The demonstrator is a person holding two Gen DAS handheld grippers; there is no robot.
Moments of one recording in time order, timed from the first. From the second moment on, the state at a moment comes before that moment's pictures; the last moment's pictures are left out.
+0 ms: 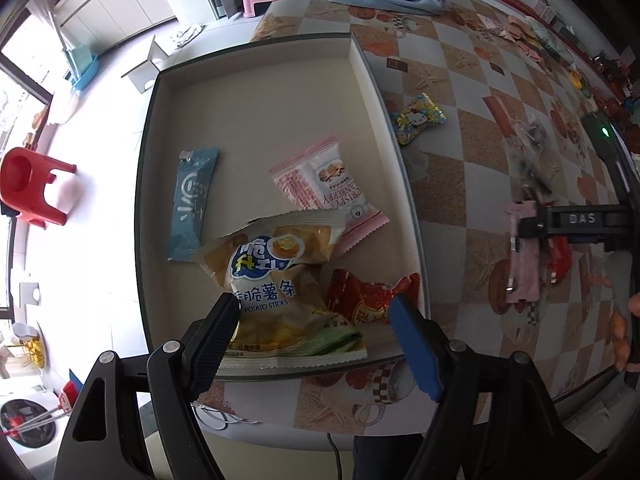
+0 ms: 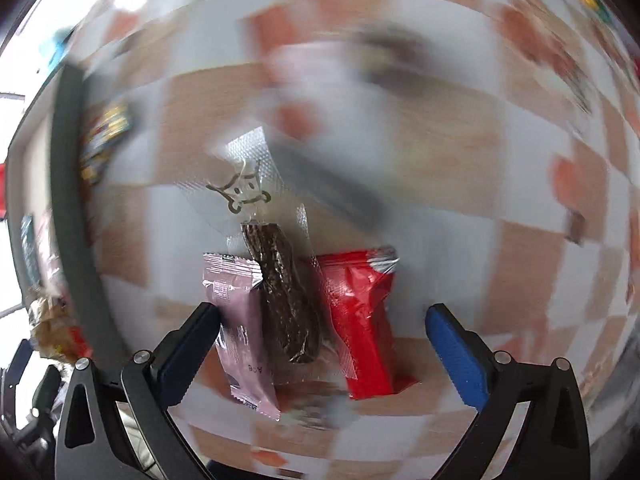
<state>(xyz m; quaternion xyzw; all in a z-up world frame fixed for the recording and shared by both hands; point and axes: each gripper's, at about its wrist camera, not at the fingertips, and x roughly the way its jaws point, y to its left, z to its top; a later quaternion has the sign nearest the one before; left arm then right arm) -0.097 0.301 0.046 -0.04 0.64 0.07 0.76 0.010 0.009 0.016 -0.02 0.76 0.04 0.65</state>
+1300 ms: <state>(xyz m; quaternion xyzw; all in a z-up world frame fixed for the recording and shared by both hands) -0.031 0.108 0.014 -0.02 0.69 -0.09 0.72 -0.008 -0.095 -0.011 0.01 0.76 -0.04 0.65</state>
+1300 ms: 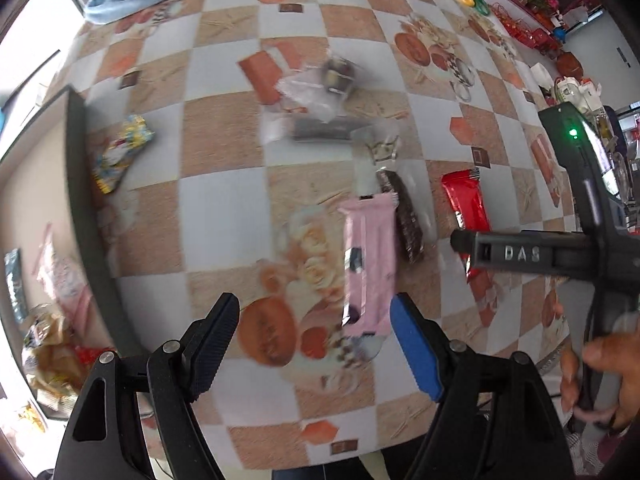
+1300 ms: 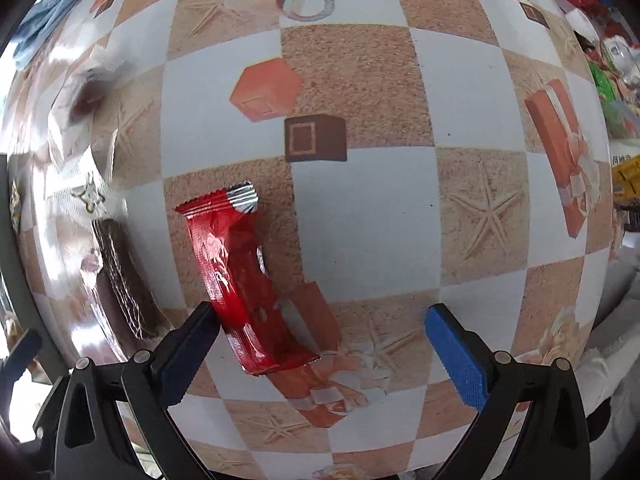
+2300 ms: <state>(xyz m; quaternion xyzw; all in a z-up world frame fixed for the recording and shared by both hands) -0.019 0.131 -0.038 -0.03 0.71 0.02 0.70 -0.003 -0.093 -0.017 -0.01 0.78 -0.02 0.63</state>
